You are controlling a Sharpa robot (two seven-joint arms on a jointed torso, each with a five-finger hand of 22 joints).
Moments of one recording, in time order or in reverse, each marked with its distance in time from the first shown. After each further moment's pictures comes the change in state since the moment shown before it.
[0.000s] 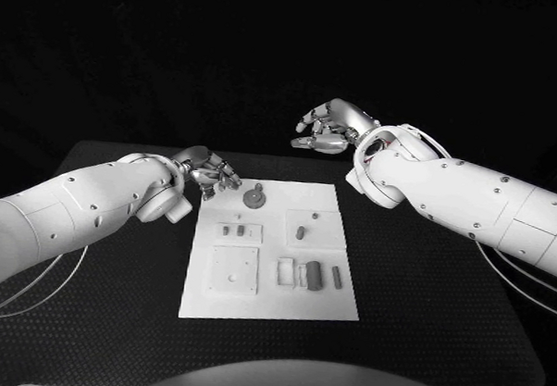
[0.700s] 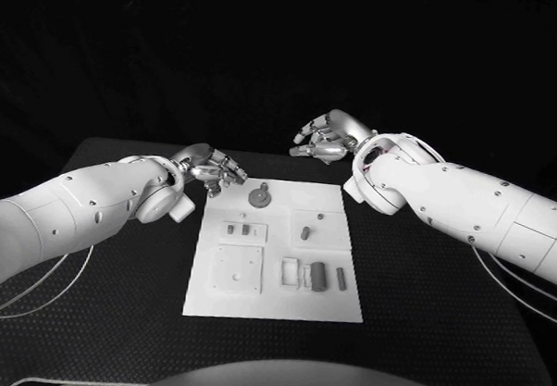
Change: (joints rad) left arm -0.015 -0.016 -0.001 -0.019 0.110 0.044 0.139; left_hand -0.009 0.001 -0.011 -0.011 0.000 0.000 0.000 0.000 0.024 0.000 0.000 0.015 0.004 -0.005 -0.005 -0.004 0.001 0.000 -0.012 0.002 0.000 0.000; right arm -0.009 0.028 -0.010 -0.012 0.118 0.053 -0.002; right_hand -0.010 0.014 0.000 0.000 0.000 0.002 0.002 0.004 -0.001 0.000 0.000 0.004 -0.001 0.000 0.000 0.000 0.000 0.000 0.002 -0.002 0.000 0.000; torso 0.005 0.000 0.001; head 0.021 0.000
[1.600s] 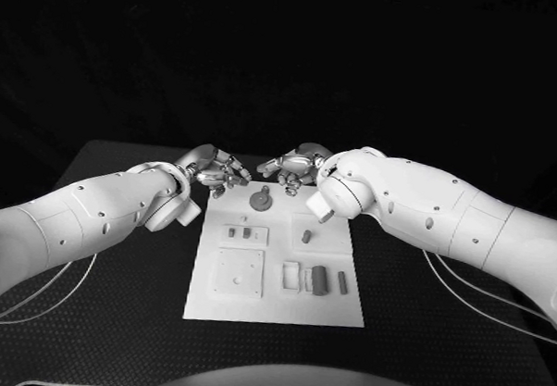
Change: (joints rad) left arm -0.013 0.005 -0.005 0.026 -0.076 -0.149 0.062; left_hand 0.006 0.005 -0.004 -0.004 0.002 0.003 -0.003 0.002 0.006 0.000 0.000 0.011 0.001 -0.001 0.003 0.000 0.002 0.000 0.000 0.001 0.004 0.000; right arm 0.001 0.176 -0.027 -0.115 0.473 0.139 -0.223; right_hand -0.100 0.037 -0.037 0.027 0.000 0.023 -0.001 0.028 0.003 0.011 -0.018 0.020 0.000 0.022 -0.014 0.020 0.003 -0.002 0.022 -0.015 0.006 0.000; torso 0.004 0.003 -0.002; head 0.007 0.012
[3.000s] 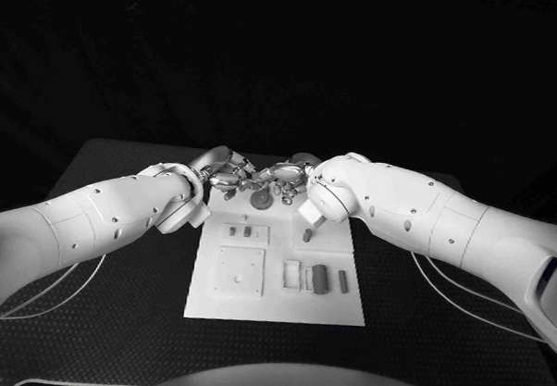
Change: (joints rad) left arm -0.002 0.023 -0.006 0.033 -0.085 -0.049 0.000; left_hand 0.009 -0.009 -0.003 -0.003 0.004 0.000 0.000 0.002 0.004 0.000 0.000 0.004 0.000 0.001 -0.003 0.000 -0.001 0.000 0.004 0.000 0.000 0.000; right arm 0.001 0.075 -0.050 -0.086 -0.011 0.008 -0.045; right_hand -0.056 -0.021 0.019 0.022 0.000 0.013 -0.003 0.006 0.002 0.004 -0.004 0.000 -0.001 0.003 0.003 0.000 0.000 -0.001 -0.004 -0.003 0.005 0.000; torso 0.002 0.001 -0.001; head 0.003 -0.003
